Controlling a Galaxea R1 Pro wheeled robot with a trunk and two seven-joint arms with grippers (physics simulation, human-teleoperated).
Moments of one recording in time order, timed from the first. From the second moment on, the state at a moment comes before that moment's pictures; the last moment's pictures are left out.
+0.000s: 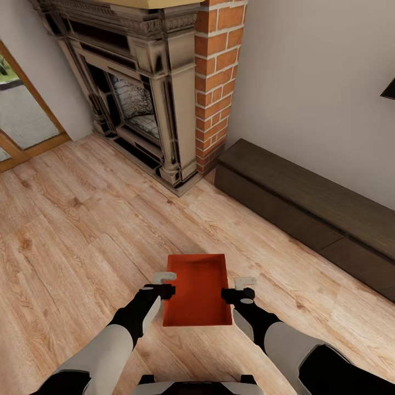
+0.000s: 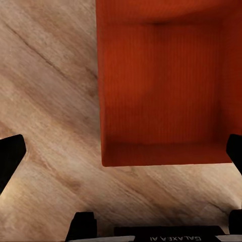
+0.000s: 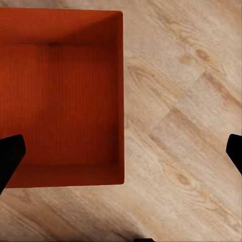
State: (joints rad) left arm -0.76 -0.17 0.01 -0.45 -0.04 0.30 0.15; right arm -0.83 0.13 0.60 -0.17 -0.52 -0.04 -0.28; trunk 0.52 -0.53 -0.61
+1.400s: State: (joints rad) left arm -0.76 -0.17 0.01 -0.46 -0.04 0.31 0.17; right arm -0.83 0.12 0.60 -0.17 -0.53 -0.06 -0.28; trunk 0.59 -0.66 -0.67
